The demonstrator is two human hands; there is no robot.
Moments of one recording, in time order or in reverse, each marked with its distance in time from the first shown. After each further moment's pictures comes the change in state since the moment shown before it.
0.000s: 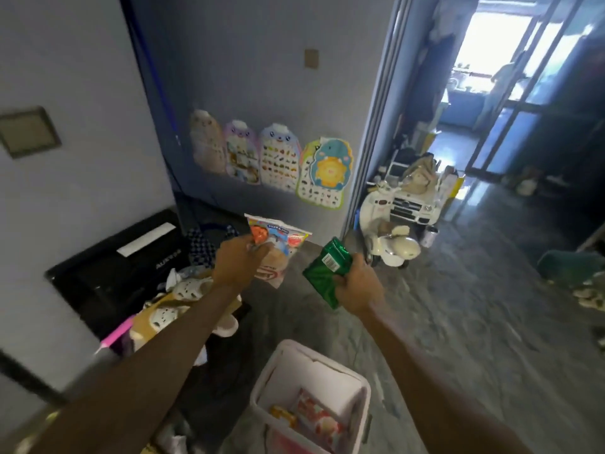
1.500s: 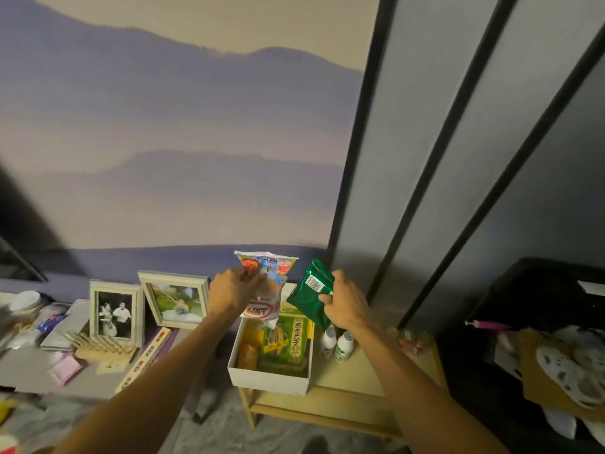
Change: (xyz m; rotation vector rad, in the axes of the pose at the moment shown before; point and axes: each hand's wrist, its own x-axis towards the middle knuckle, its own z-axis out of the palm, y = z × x) left_hand -0.631 -0.381 -0.494 0.180 0.689 -1.122; right_hand -0.503 -0.565 0.330 -0.029 -0.772 -1.078
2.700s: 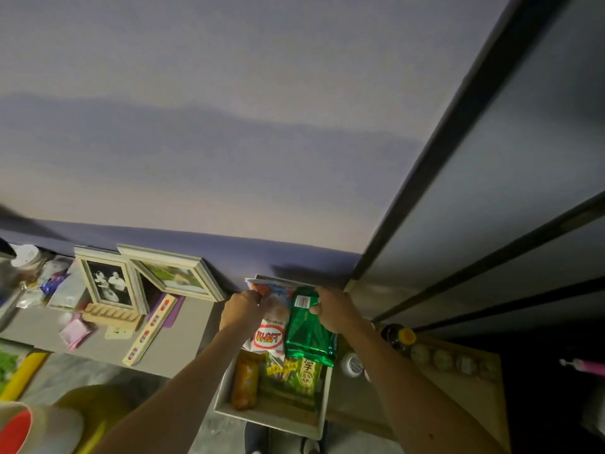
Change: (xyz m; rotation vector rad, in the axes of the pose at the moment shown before) left_hand 0.121 -0.113 0.165 0.341 -0.347 -0.366; right_hand 0.181 0.043 0.177 -0.019 -0.555 -0.081
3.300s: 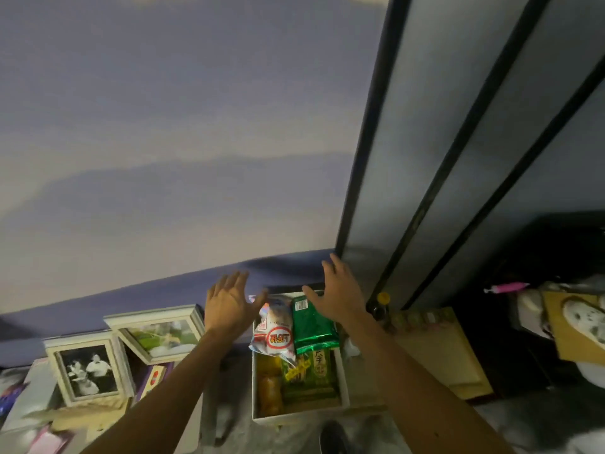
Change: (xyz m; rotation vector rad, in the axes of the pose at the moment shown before) left_hand -0.051 0.000 -0.123 0.189 0.289 0.555; right_hand -0.119 -0.086 -0.055 0.046 0.541 0.228
